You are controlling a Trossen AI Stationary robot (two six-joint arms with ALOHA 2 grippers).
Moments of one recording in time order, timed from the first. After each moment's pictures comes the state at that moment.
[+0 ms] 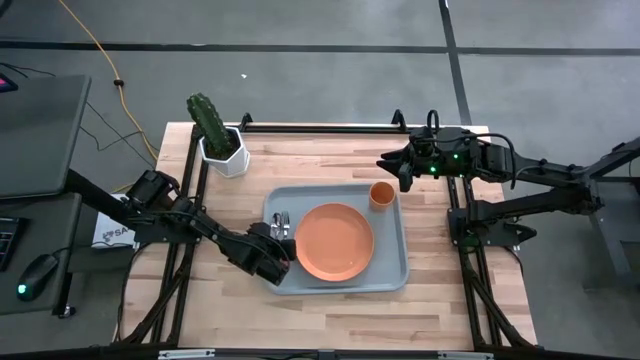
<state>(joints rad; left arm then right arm) -0.36 1.77 0.93 -0.65 -0.46 -2.07 -0.17 0.95 1.05 -0.46 0.11 0.52</state>
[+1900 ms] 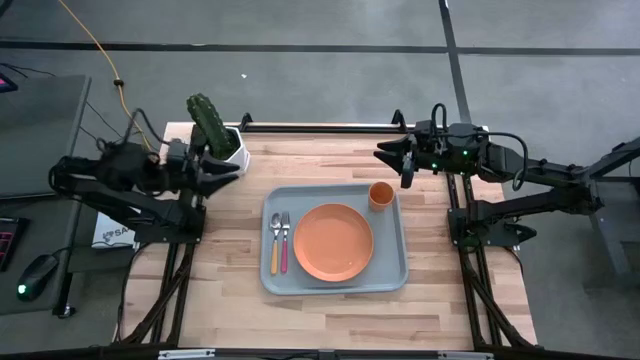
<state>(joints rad) -0.09 0.63 0.93 -0.23 -0.27 -0.22 -0.17 0.95 1.05 -0.26 0.10 0.41</state>
